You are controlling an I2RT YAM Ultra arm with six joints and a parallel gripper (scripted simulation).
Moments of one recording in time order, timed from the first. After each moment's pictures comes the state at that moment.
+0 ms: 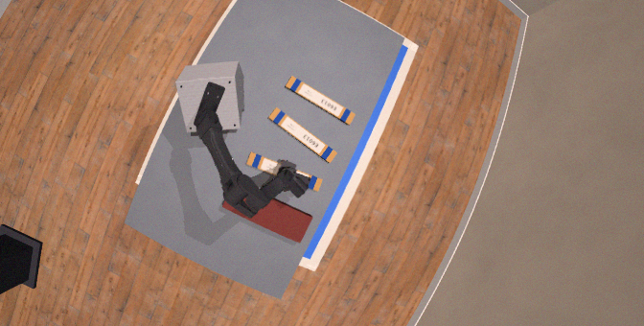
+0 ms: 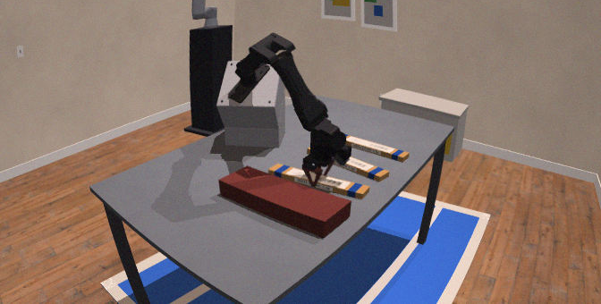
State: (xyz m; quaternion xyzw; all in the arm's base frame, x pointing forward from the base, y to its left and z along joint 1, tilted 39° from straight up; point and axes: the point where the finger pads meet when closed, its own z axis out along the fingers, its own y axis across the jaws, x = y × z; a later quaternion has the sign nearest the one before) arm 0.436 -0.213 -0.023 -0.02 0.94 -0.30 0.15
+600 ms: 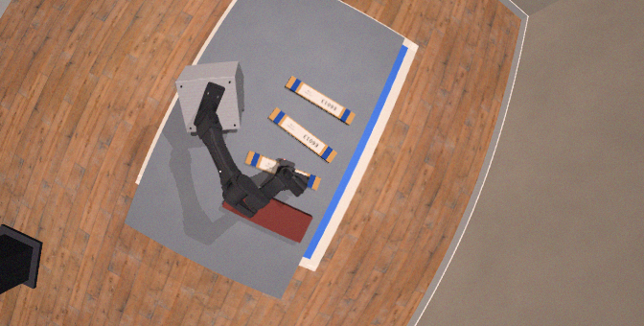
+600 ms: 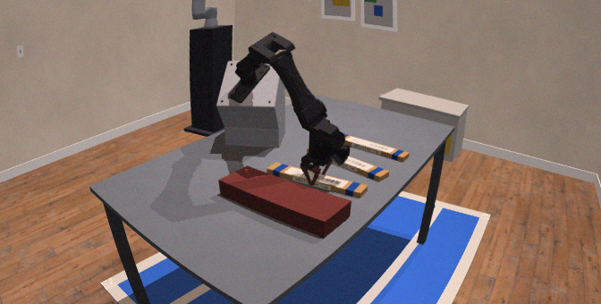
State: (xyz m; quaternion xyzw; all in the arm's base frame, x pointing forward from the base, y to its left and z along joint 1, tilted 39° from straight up) arm 0.427 -0.211 -0.027 -0.01 0.94 -0.30 0.14
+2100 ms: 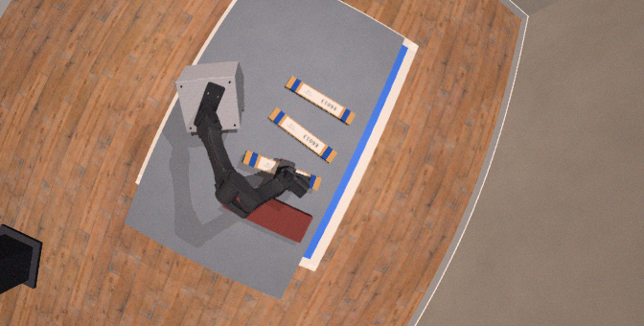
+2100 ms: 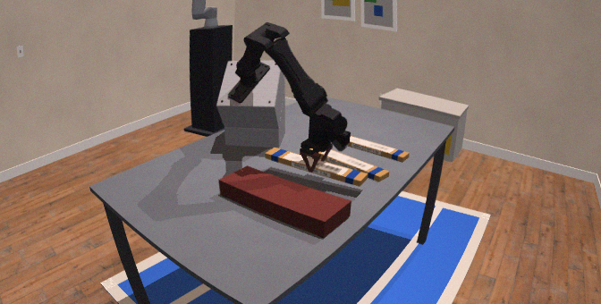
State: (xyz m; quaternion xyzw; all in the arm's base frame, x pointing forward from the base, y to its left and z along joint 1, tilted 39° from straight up) arm 0.408 -0.183 0.009 -0.01 0.95 -0.30 0.12
